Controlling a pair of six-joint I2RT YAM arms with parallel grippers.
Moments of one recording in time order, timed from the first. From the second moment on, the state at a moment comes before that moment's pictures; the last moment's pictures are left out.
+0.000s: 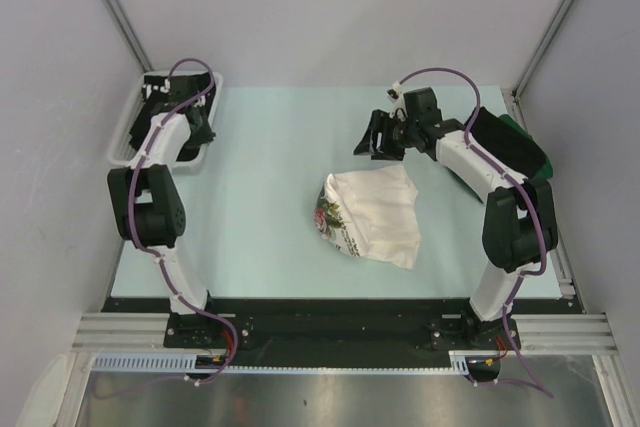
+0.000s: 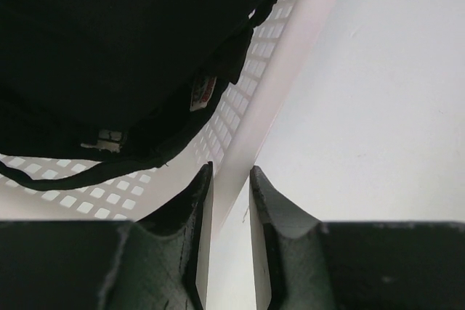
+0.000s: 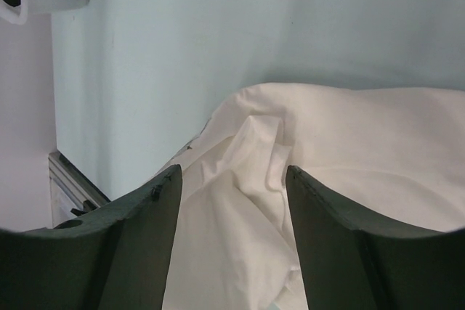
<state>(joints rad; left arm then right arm) 0.08 1.93 1.63 -0.64 -0.18 -0.26 0.33 1.78 1.43 -0.39 -0.47 0.49</state>
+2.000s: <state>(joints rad) -0.19 1.52 1.32 -0.58 0.00 -0.24 0.43 1.55 1.03 -0.84 0.09 0.68</state>
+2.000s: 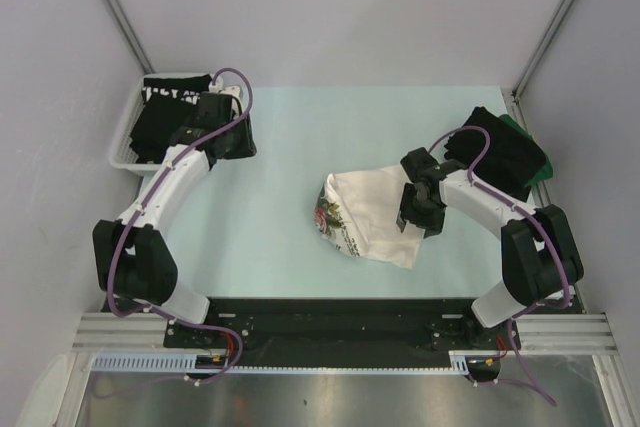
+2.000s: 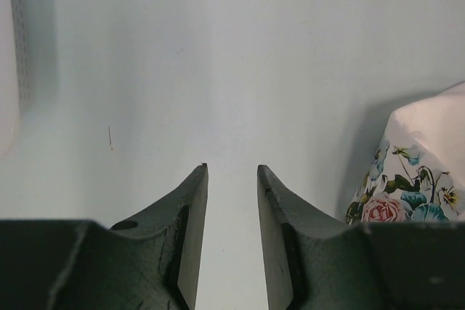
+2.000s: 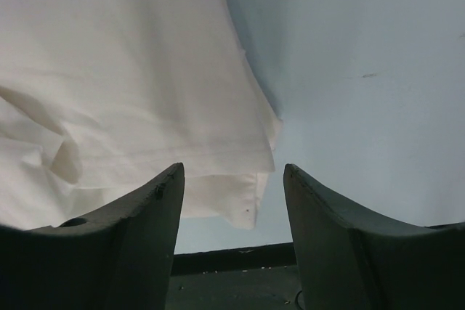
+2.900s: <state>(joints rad) -0.19 1.52 1.32 -0.58 0.00 -0.24 0.42 1.56 0.96 -0.79 0.10 0.68</state>
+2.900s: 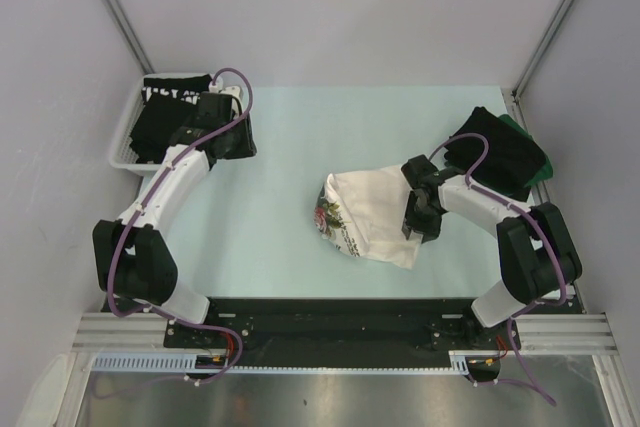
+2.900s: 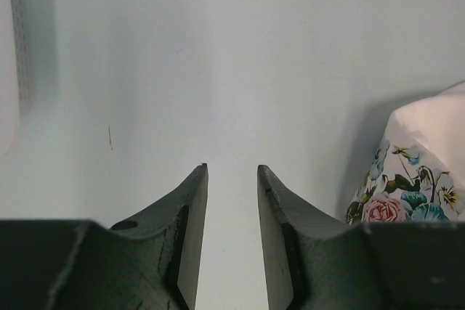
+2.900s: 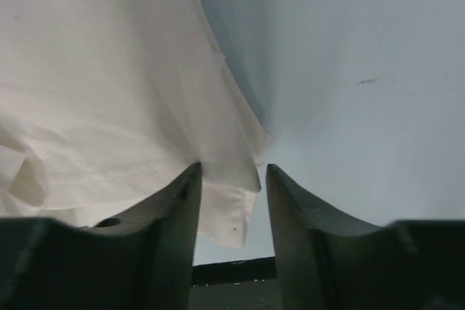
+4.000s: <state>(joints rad) -0.20 1.52 1.38 -0.59 0.05 -0.23 0.40 1.51 1.39 -0.68 -0.02 0.65</state>
